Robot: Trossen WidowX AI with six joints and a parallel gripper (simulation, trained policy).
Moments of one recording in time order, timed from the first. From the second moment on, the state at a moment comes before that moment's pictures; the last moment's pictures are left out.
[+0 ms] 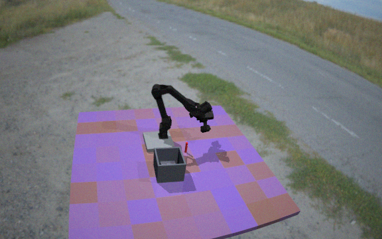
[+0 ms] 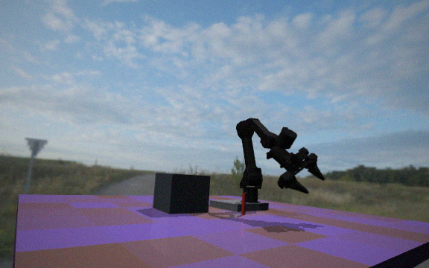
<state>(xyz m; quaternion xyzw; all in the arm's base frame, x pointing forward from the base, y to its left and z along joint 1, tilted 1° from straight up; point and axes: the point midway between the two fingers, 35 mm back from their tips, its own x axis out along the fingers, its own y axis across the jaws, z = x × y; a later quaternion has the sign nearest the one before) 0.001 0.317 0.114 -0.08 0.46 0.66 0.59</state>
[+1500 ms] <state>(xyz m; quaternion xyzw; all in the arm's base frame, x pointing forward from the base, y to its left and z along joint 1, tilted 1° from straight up) 0.137 0.215 0.102 0.23 0.69 0.01 0.69</state>
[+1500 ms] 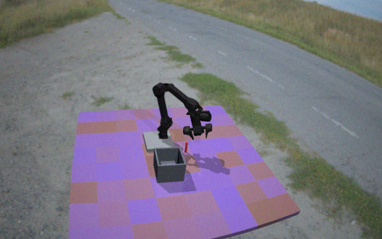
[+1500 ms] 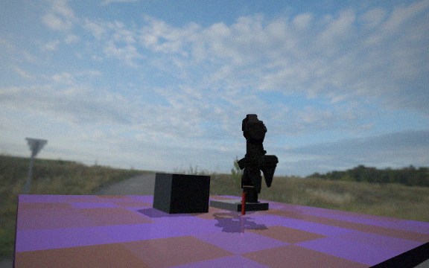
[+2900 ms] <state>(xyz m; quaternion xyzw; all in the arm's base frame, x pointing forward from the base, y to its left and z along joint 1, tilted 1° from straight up) 0.140 0.132 0.081 0.36 0.66 -0.35 0.56</state>
